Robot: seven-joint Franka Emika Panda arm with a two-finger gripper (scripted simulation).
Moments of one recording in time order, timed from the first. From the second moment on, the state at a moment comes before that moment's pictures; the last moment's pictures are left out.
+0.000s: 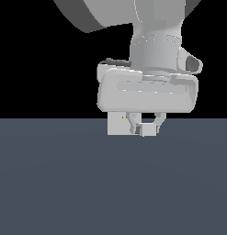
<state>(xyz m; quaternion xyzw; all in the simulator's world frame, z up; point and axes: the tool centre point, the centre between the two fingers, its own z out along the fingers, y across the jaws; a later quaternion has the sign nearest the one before) -0.051 -0.067 0.076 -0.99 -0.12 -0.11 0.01</state>
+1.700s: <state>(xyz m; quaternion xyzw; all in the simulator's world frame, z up) -0.004 -0.039 0.100 -0.99 -0.06 -0.11 0.01</state>
